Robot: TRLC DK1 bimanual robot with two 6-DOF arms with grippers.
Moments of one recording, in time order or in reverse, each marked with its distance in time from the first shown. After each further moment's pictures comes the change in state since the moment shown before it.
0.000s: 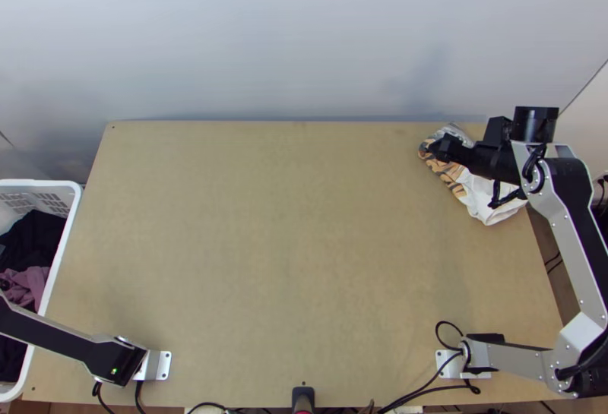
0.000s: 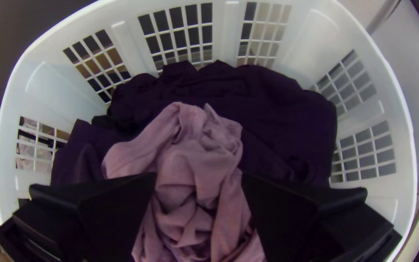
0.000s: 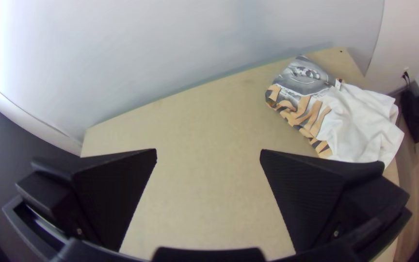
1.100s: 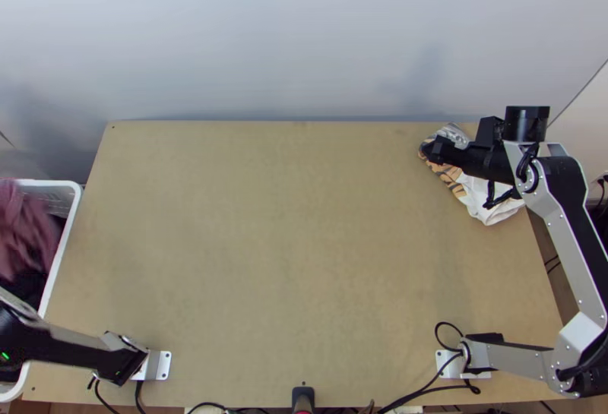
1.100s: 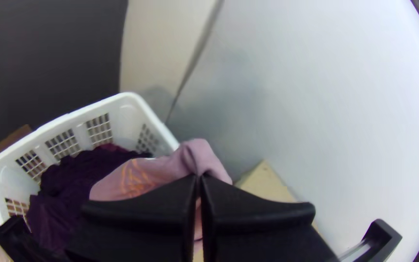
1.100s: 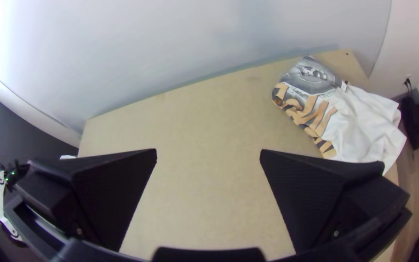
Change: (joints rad) left arm -0.182 -0.518 0.293 -0.451 0.479 0.011; right arm 0.043 0.004 0.011 -0.016 0.019 -0.015
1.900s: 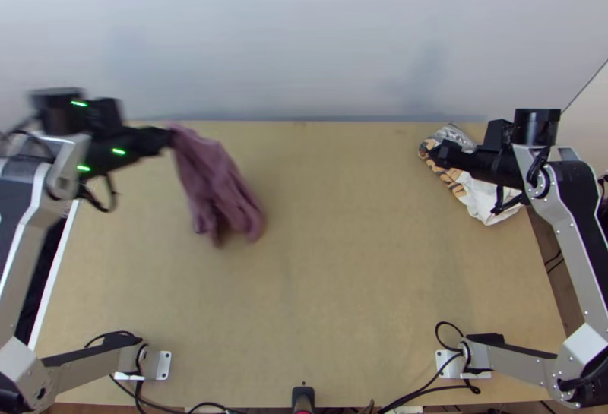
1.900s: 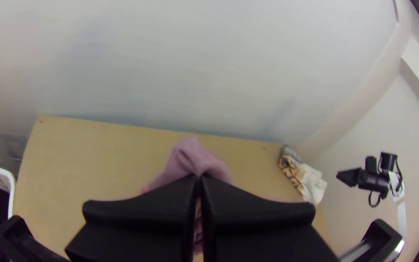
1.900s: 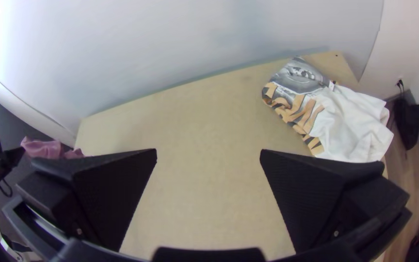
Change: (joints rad) left arm -1.107 -0.291 -0.111 -0.053 -0.047 -0.126; right arm -0.015 -0.043 0.011 -0.063 0.027 -0.026
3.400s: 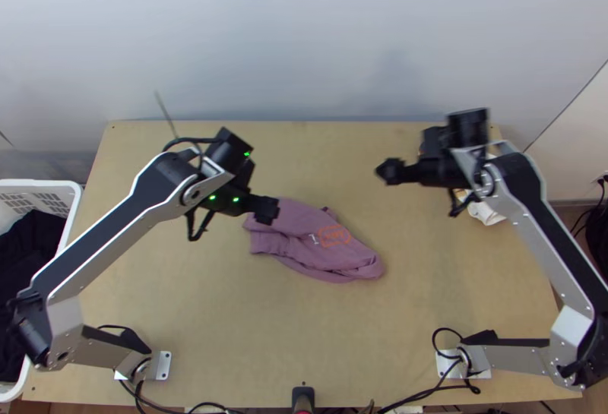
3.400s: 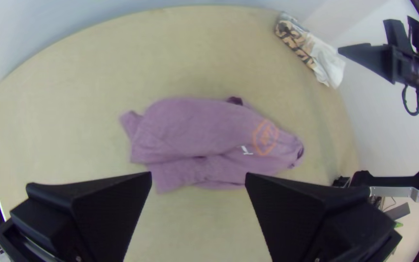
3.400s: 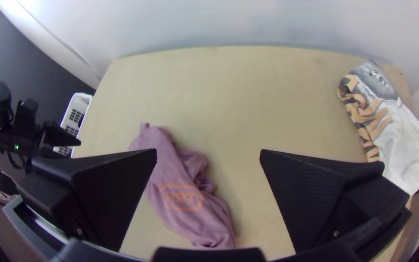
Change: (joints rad) left arm -0.521 0.266 0.040 -0.288 -0.185 -0.063; right arm 0.274 0.097 0.005 0.024 -0.039 -0.056
